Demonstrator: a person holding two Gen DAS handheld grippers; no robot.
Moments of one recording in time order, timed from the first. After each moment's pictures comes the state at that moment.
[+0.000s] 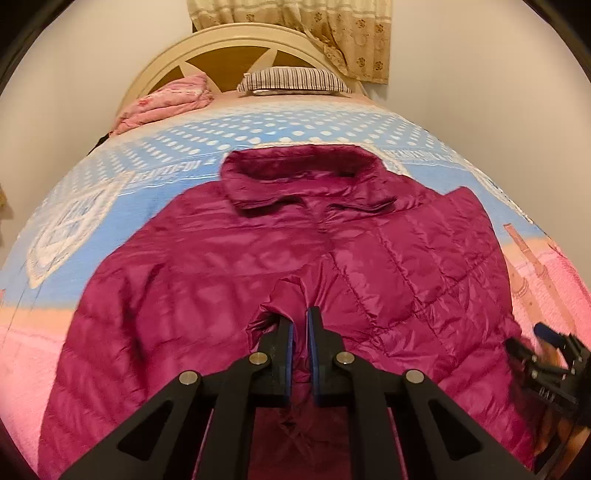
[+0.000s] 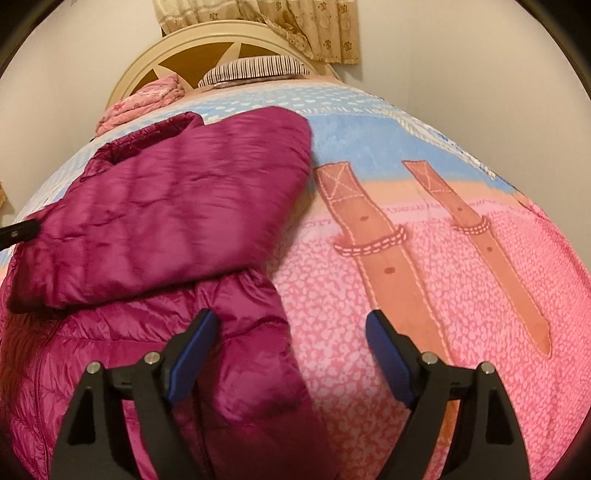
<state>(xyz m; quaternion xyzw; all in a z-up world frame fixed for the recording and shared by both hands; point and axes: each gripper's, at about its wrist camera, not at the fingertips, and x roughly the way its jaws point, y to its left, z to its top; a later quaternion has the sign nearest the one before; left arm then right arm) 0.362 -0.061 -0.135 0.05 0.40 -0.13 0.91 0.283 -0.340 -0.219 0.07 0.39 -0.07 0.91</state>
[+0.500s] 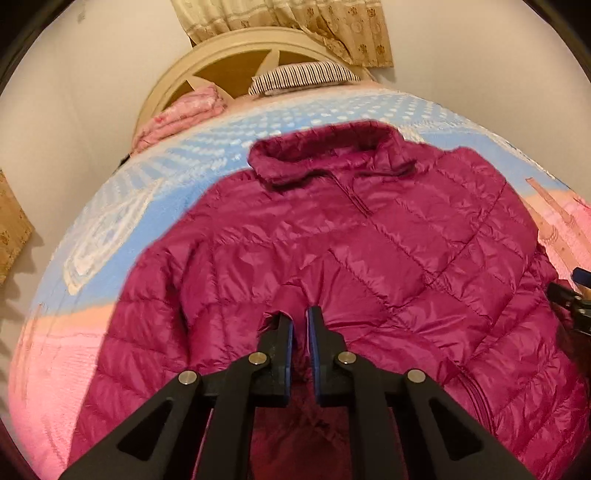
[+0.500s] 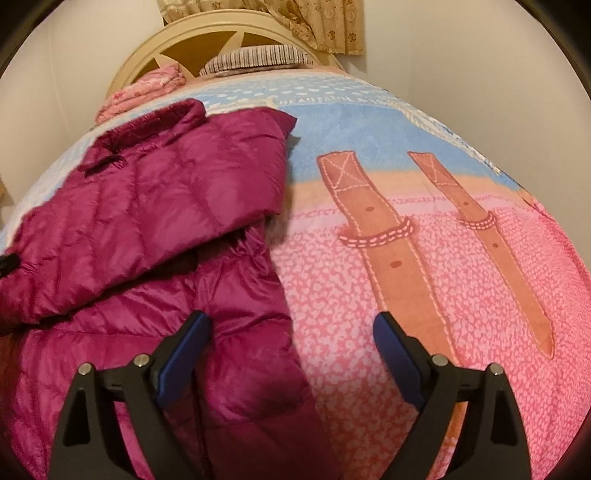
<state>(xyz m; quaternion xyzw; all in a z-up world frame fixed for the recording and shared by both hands) 0.334 -0.056 -0.149 0.13 0.38 -0.08 0.91 0.284 -0.341 -0.220 0.07 0.41 -0.06 0.91</state>
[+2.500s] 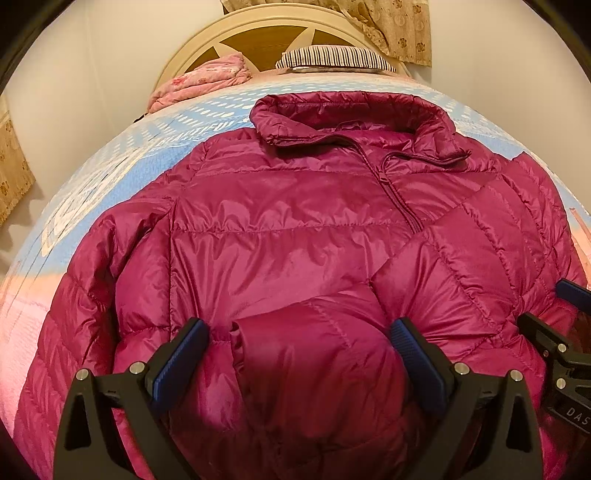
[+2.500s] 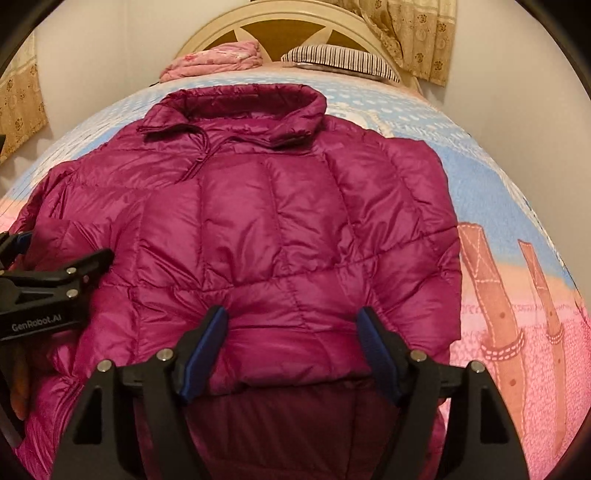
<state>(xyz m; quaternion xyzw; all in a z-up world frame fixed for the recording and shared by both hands) 0.398 -0.074 -0.213 0.06 0.42 -0.03 0.91 0.362 -0.249 -0.229 -0.04 0.42 0.03 0.91</state>
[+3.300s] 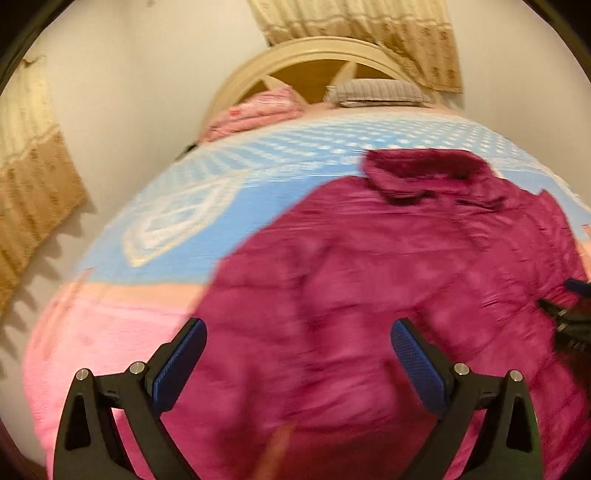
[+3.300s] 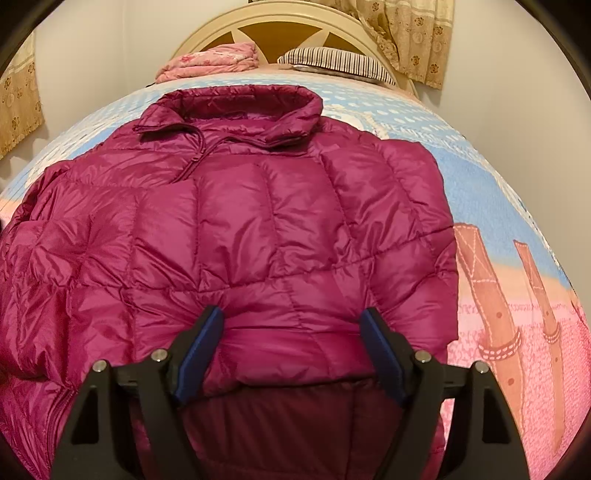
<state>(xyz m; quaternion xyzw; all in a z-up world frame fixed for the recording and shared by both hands) 0.327 0.037 -0.142 0.10 0.35 0.06 0.93 0.363 -0.247 -0.232 -0.05 0.41 0.02 0.91</state>
